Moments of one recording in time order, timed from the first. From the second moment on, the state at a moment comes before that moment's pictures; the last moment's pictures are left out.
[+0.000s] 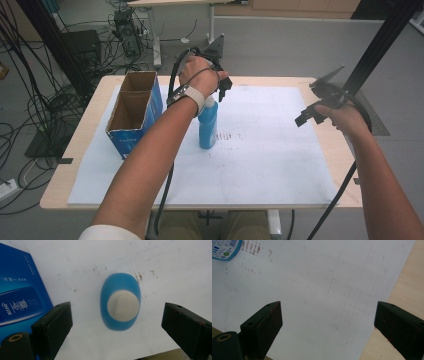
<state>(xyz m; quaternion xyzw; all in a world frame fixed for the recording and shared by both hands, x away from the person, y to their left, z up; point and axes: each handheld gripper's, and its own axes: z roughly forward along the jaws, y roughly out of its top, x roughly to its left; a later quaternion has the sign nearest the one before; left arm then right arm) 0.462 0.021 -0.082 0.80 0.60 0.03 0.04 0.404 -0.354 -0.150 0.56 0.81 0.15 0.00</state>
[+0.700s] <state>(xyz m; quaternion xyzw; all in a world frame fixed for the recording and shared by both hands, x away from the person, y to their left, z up) 0.459 0.016 -0.096 0.80 0.60 0.03 0.04 0.406 -0.352 -0.152 0.56 0.82 0.15 0.00</state>
